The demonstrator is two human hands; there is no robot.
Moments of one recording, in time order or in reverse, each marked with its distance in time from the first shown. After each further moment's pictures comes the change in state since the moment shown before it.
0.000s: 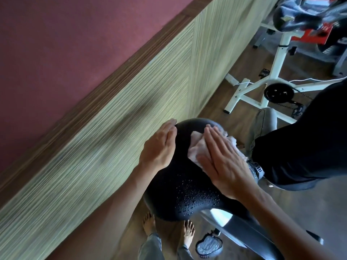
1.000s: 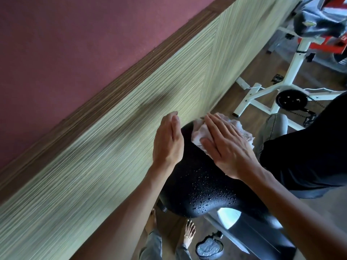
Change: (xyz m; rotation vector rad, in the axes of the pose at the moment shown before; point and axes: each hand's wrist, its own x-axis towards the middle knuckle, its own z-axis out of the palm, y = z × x) left_hand -0.009 -0.013 0.006 -0.267 0.362 -0.007; right_hand 0.045 -0.017 0.005 -0.058 0.047 -0.150
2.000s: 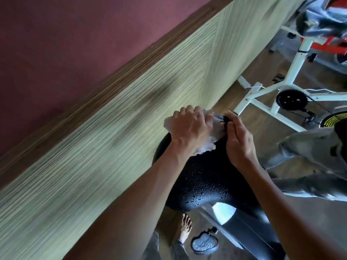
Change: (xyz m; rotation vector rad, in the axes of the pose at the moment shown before) left_hand 0.023 0.048 0.046 0.899 -0.273 0.156; right_hand -0.005 0.025 0.005 0.616 0.265 0.485
